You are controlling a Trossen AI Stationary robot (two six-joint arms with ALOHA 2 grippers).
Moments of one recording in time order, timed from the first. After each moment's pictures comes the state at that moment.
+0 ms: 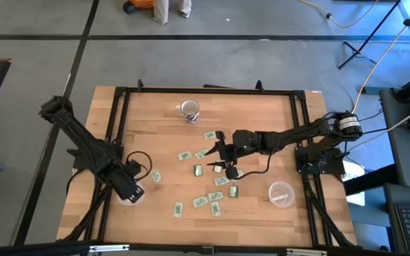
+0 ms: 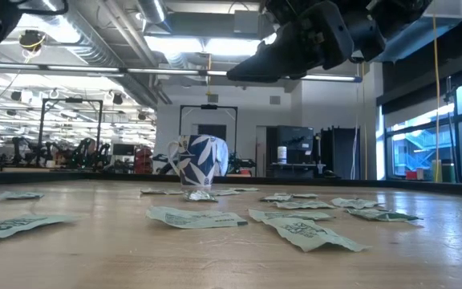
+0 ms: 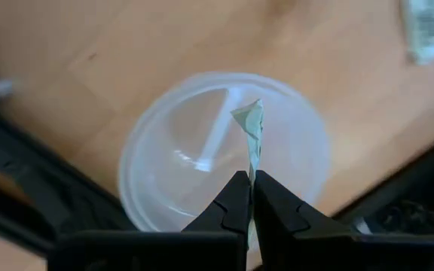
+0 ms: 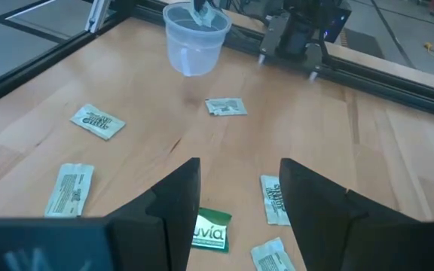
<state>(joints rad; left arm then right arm) -0.76 1.14 0.83 -1.01 0.04 -1.70 0.05 1.60 0.84 0.37 -0.14 -0.27</state>
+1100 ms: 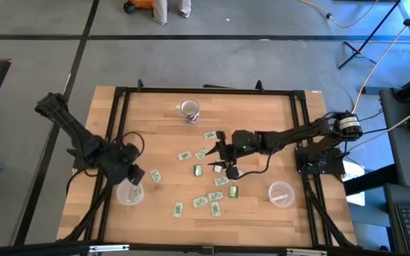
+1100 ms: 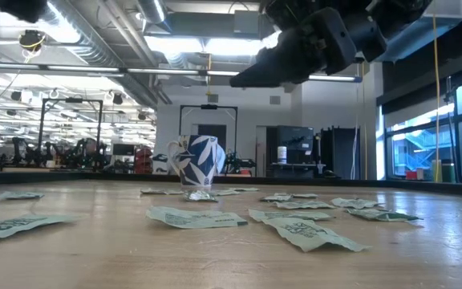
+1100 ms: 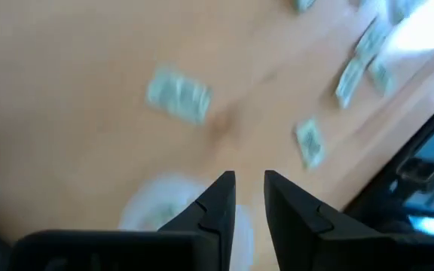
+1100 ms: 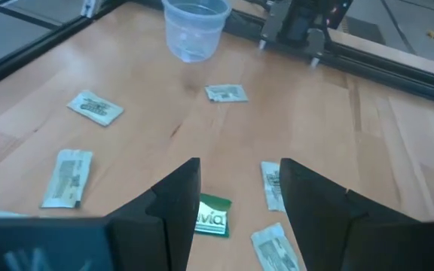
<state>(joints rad) -0.70 0.92 0.83 -1.02 -0.29 -1.69 0.05 1.60 0.84 0.33 -0.12 -0.27</state>
